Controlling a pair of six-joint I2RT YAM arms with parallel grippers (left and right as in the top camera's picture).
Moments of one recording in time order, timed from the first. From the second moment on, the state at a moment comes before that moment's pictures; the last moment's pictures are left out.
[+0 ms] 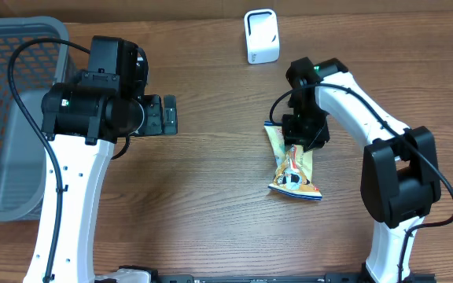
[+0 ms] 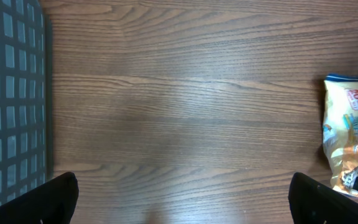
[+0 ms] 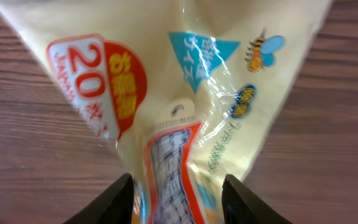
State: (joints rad) left arm -0.14 1.48 1.73 -1.42 -0.04 -0.21; right arm 0.35 2.08 1.66 -1.34 -0.18 0.33
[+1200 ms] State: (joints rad) left arm -0.14 1.48 1.73 -1.35 -0.11 -0.21; right arm -0.17 1.60 1.83 -1.44 0.17 0.46
